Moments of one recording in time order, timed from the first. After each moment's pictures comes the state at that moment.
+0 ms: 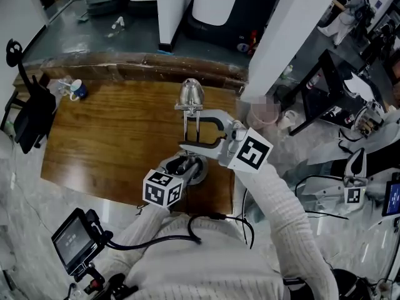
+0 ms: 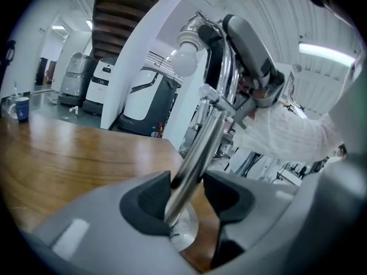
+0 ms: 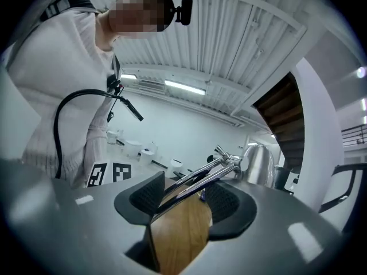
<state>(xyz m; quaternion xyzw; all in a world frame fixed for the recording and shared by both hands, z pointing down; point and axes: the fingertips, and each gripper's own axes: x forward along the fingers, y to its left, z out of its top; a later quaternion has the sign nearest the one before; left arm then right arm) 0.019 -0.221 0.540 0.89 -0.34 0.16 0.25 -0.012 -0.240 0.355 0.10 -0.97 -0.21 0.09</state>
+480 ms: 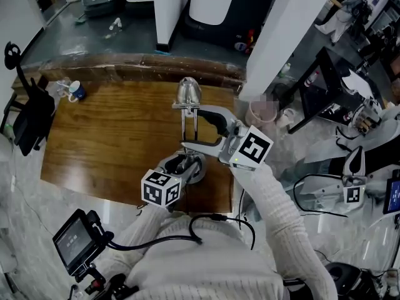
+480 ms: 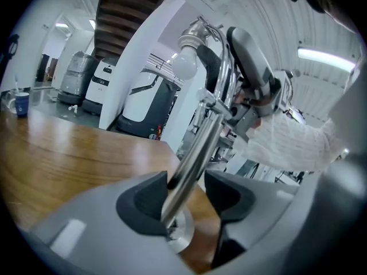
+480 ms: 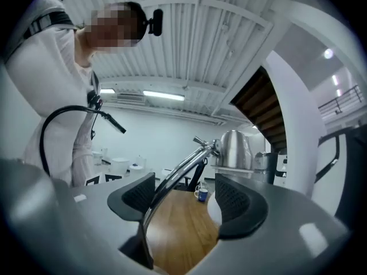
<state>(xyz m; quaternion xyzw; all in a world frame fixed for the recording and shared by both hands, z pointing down) 0.020 -0.221 0.534 0.90 -0.33 0.14 0.26 -0.001 -0.254 0.348 0.16 -0.98 -0.10 0.01</state>
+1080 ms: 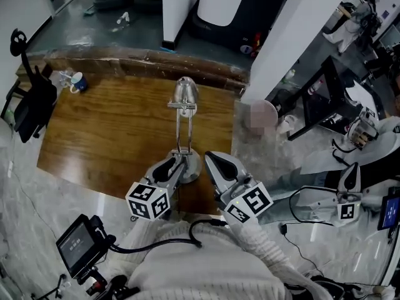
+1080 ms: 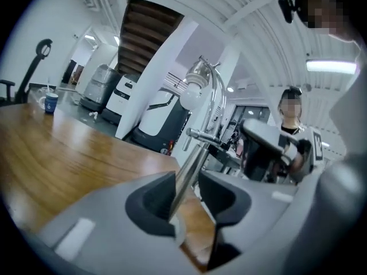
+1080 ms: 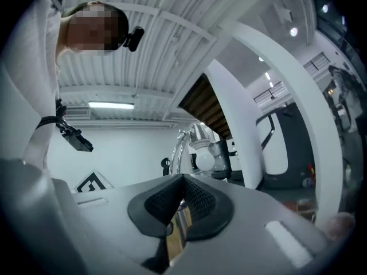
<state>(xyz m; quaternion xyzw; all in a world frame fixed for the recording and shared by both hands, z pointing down) -0.029 -0.219 0.491 0.87 -0.41 0.05 0.28 0.040 -0.211 0.383 0.38 -0.92 0.08 -0.06</state>
